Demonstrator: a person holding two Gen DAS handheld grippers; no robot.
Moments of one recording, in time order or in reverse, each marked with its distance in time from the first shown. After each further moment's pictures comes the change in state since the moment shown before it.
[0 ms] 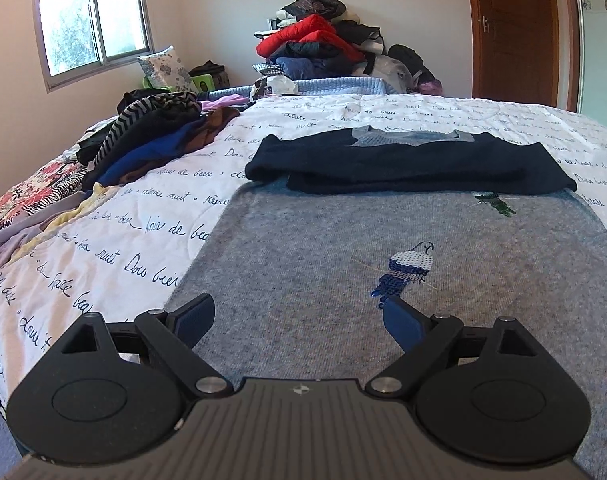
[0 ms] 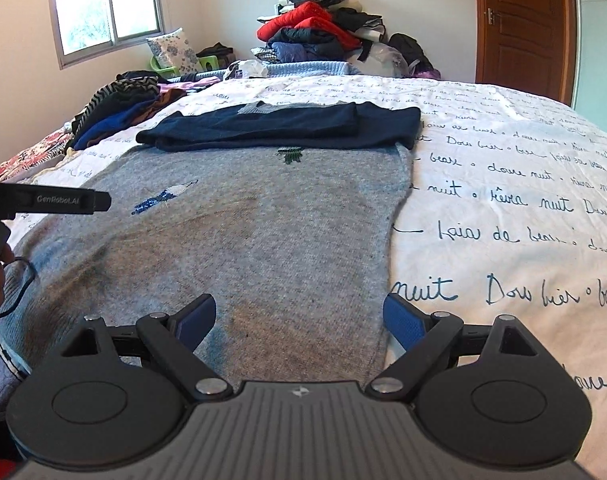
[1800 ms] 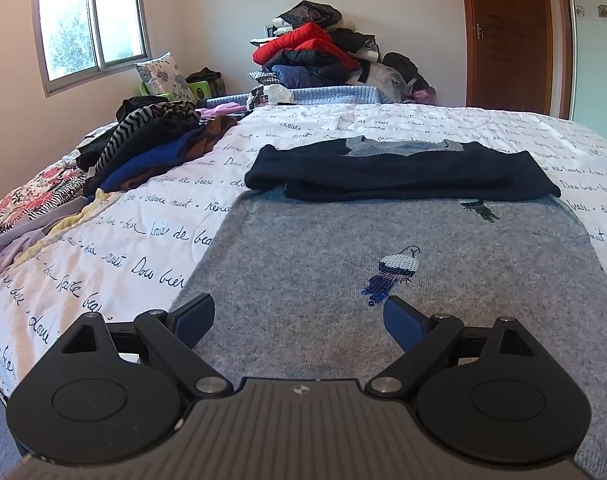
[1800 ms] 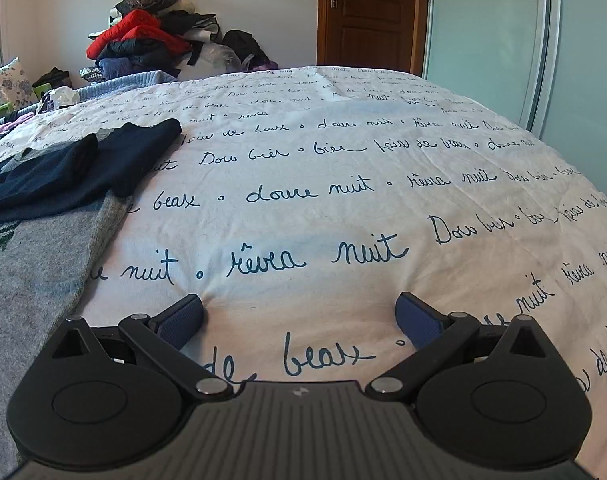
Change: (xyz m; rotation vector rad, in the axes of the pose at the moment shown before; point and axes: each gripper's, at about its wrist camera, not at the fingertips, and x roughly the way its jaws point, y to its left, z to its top) left arm -0.024 0.001 0.001 -0.001 -0.020 -0.015; right arm 0.091 -0.154 0.051 0.200 -0.005 -0.432
